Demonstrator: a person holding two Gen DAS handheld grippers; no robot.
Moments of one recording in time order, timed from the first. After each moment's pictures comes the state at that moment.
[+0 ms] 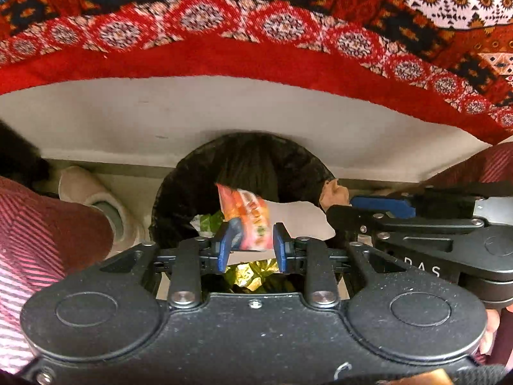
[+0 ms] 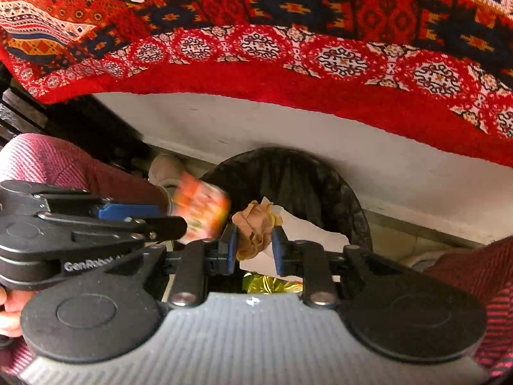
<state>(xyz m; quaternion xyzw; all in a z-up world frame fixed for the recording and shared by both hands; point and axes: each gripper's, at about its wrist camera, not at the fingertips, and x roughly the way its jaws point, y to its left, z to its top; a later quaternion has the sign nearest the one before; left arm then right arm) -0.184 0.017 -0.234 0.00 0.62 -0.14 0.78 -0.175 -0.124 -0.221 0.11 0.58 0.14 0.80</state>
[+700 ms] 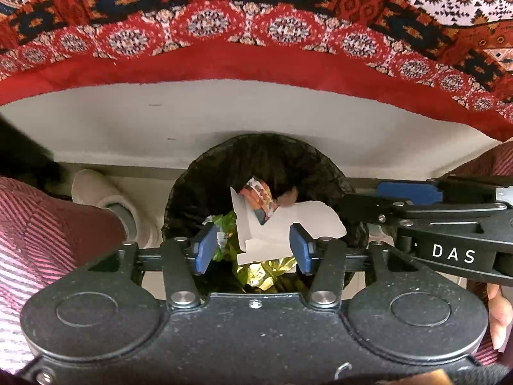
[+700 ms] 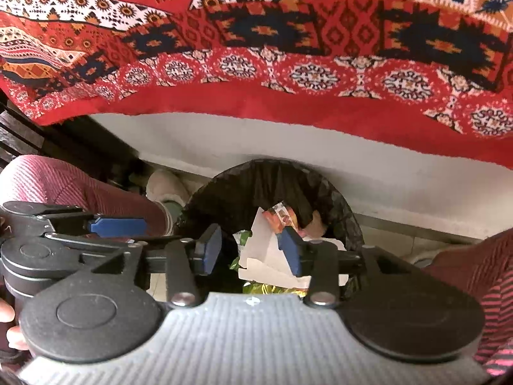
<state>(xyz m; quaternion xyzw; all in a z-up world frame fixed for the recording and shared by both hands) -0.185 0.013 -0.224 0.03 0.61 -0.12 0.78 -0.170 -0.139 -0.209 0.13 0.56 0.12 0.81</state>
